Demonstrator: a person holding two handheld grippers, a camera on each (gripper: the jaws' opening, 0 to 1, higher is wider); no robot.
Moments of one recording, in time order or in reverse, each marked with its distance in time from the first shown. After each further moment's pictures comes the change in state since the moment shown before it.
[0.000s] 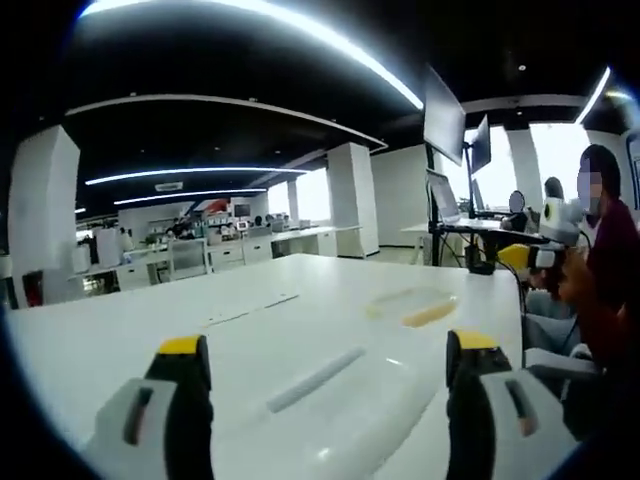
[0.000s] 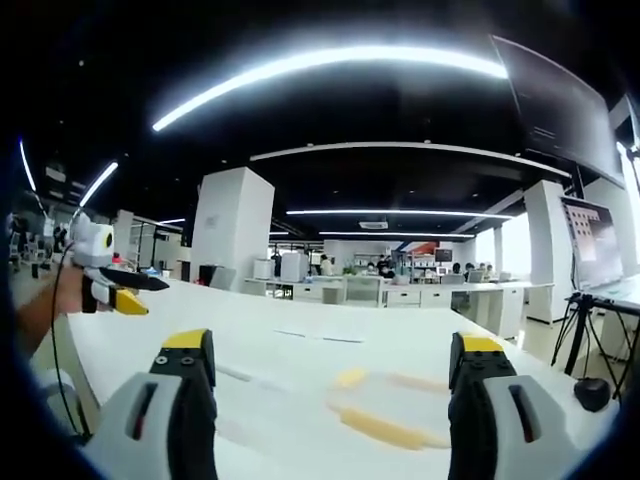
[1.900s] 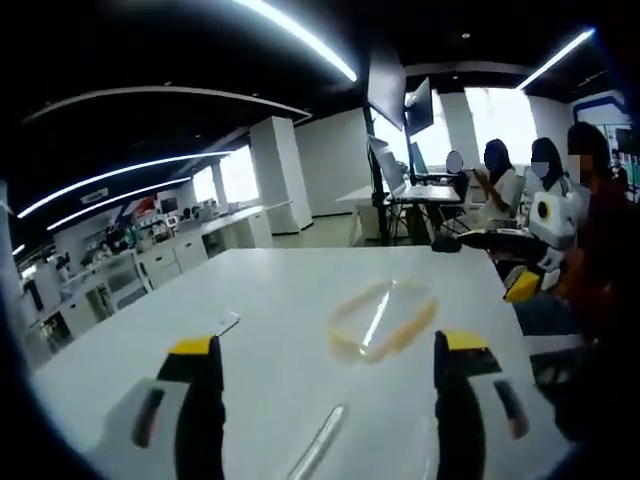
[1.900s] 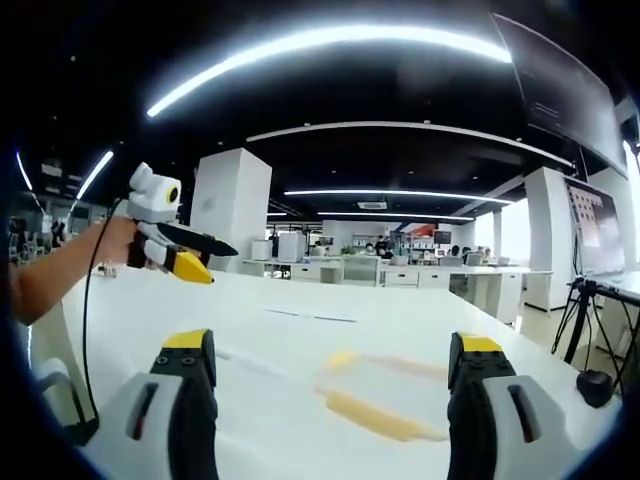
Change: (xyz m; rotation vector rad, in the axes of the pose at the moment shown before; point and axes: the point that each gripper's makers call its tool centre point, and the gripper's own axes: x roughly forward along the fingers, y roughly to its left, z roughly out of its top) left arm 0.130 -0.035 0.037 0.182 0.134 -0.323; right arm 0.013 -0.016 -0.024 0.005 0.087 -0.005
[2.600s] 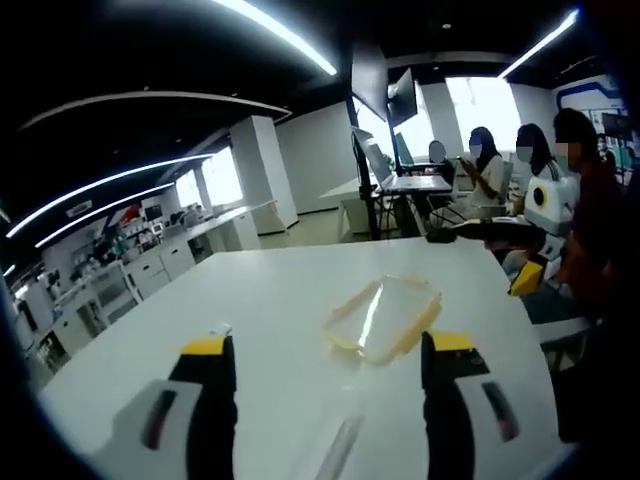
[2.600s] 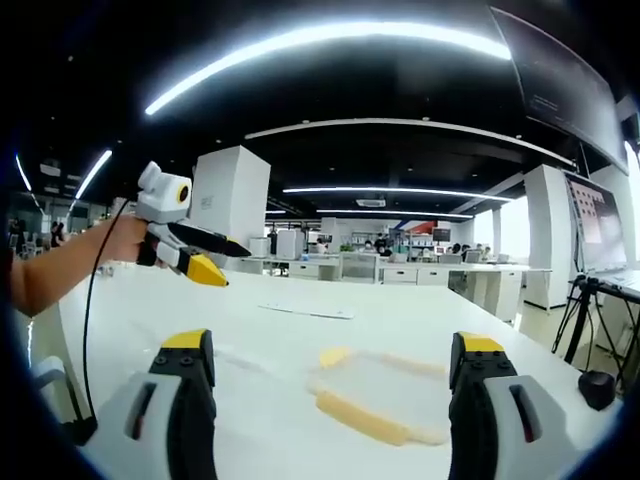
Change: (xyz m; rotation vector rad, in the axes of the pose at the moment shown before) left arm 0.033 0.007 -0.005 0.038 0.030 -0.059; right arm 0.010 -0.008 -0.008 0.005 0.018 -0.003
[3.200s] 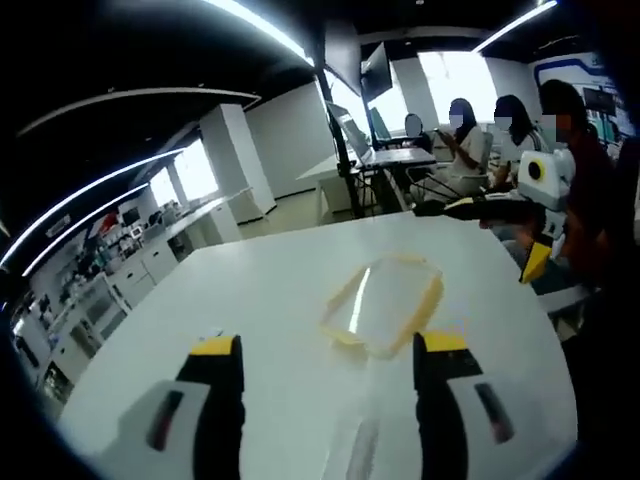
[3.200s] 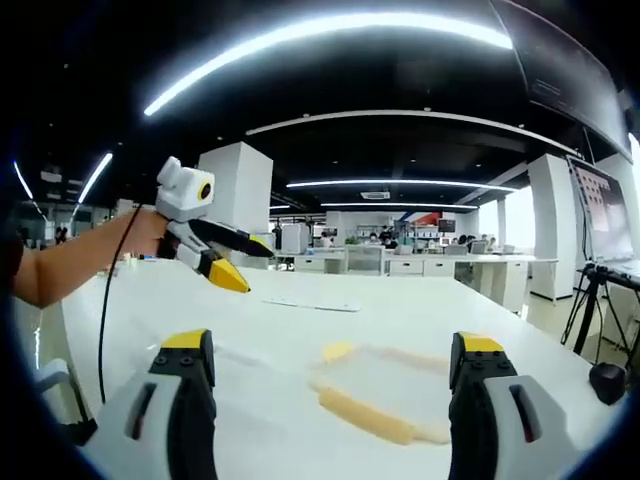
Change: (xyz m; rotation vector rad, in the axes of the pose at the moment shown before) left arm 0.033 -0.001 0.000 0.127 0.105 -0.093; right arm 0.008 0.001 -0.006 0.026 0.020 0.028
